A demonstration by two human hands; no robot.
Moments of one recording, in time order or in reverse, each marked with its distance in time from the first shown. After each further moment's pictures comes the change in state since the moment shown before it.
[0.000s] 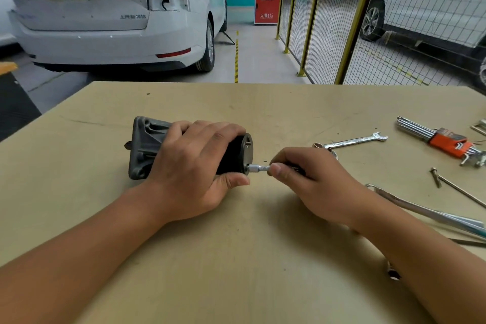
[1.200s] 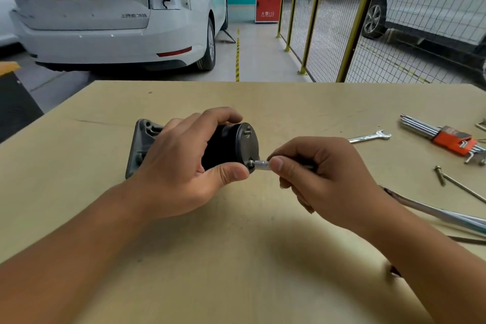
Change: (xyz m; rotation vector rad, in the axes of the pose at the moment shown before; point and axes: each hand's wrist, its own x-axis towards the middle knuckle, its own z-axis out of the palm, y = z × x) left_hand 0.004 0.005 -0.031 -0.407 -0.114 -0.250; right_hand -0.014 -0.030 -0.006 0.266 0.136 -0.079
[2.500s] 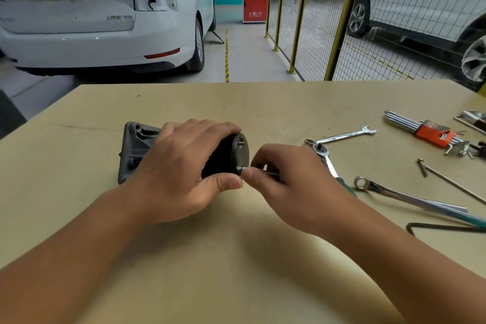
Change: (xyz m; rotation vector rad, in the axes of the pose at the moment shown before) left_hand 0.001 -0.008 0.007 0.254 -0.039 0.187; right_hand 0.001 -0.018 0.021 -0.328 -0.049 0.166
